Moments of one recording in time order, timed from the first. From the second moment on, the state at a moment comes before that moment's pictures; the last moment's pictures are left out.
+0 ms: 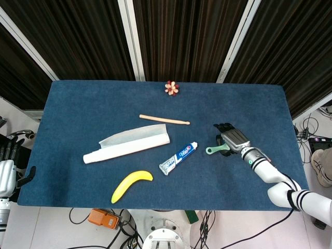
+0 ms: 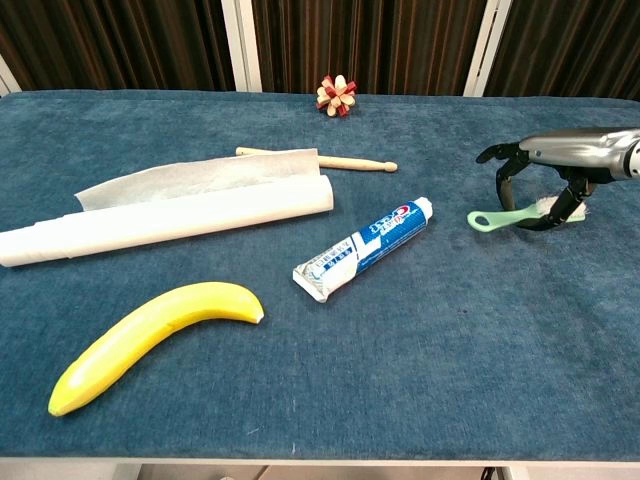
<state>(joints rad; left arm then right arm) -0.06 -1.07 -0.06 -1.69 1.38 1.44 -0.05 0.76 -1.40 0.06 -1.20 -1.41 0.68 0.19</state>
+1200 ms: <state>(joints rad) -0.05 -1.07 -0.07 -1.69 1.37 1.44 -0.05 0.93 -1.13 0.38 -1.68 -1.29 0.83 0.02</state>
